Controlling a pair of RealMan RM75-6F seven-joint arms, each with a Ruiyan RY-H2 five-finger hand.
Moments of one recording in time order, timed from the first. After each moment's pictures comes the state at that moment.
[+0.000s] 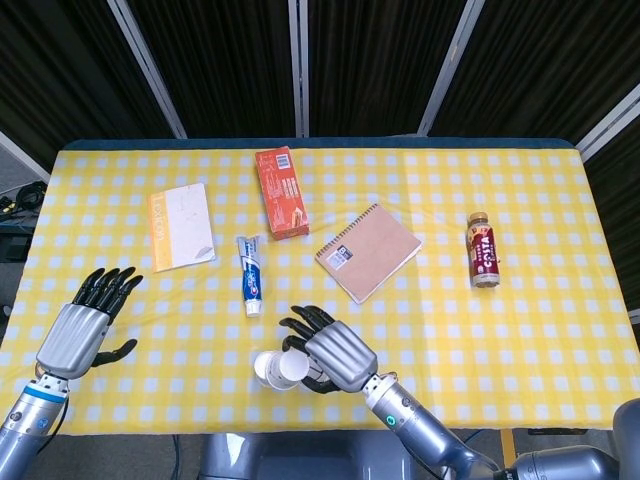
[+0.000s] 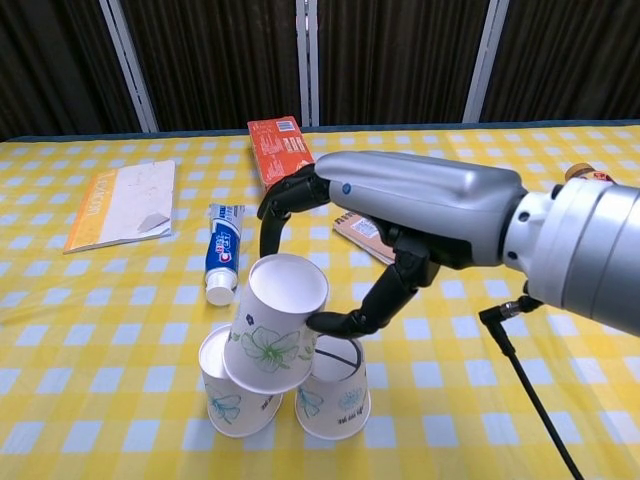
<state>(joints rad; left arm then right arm) -0.25 -1.15 0.01 -1.70 1.62 1.38 0.13 0.71 -1.53 0.11 -2.03 -1.22 1.04 -0.52</state>
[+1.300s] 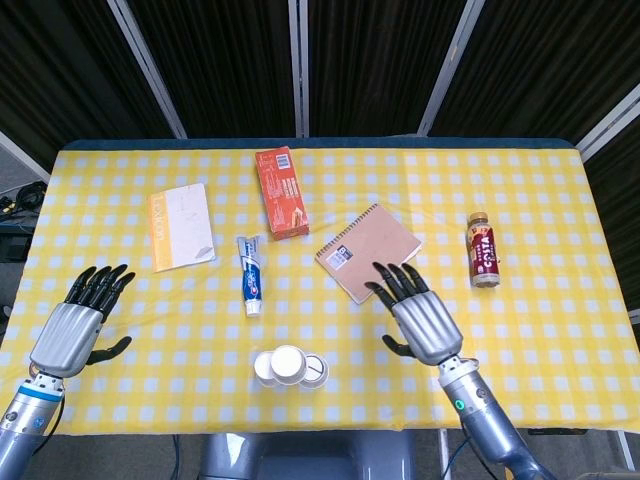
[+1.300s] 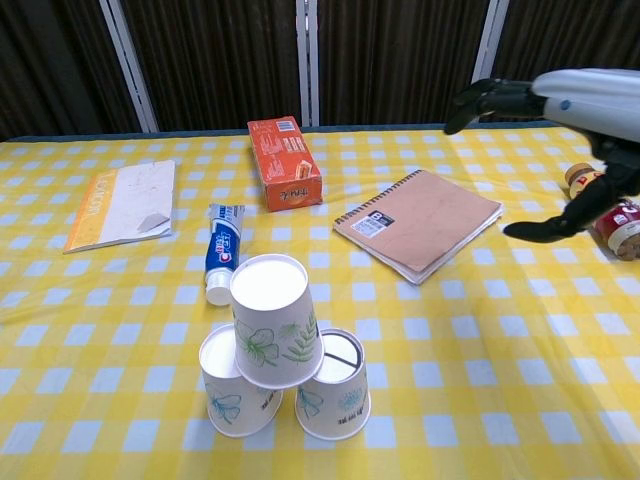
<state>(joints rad) -0.24 -1.15 0.00 -1.70 1.60 1.39 0.14 0.56 -1.28 0.05 -2.05 -1.25 1.29 -0.53</state>
